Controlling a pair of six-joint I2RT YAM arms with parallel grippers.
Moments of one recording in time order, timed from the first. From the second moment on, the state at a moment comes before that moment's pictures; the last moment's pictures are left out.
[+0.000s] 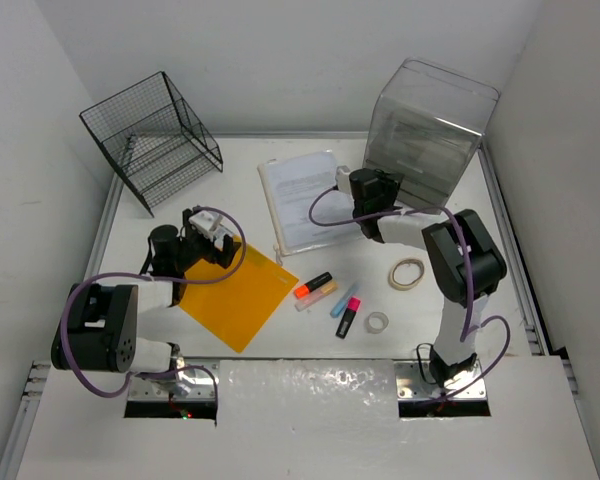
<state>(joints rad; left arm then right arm) -0.03 1.36 0.31 0.72 0.54 0.24 0.44 1.90 1.02 0.40 0.82 -1.21</state>
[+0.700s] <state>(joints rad) -0.03 1.38 0.34 0.70 0.54 0.24 0.37 2.03 1.12 0.28 0.70 -1.17</state>
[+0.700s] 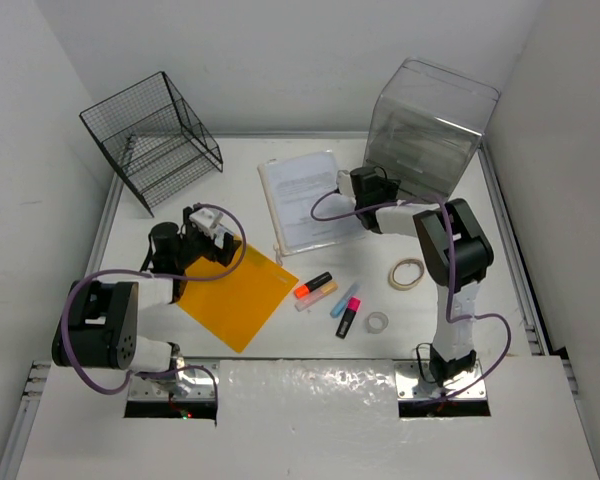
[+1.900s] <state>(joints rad) -0.03 1.43 0.38 0.64 0.54 0.24 0.38 2.03 1.13 0.39 0.75 -1.25</state>
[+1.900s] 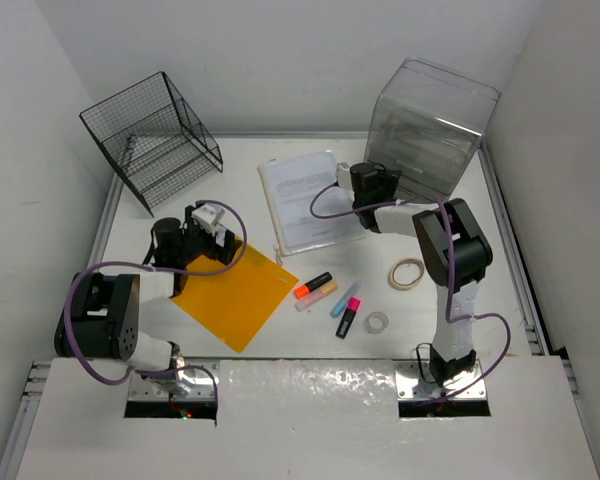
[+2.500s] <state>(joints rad) -0.03 1.43 0.39 0.64 0.54 0.24 0.37 2.08 1.15 0.45 0.77 -1.26</state>
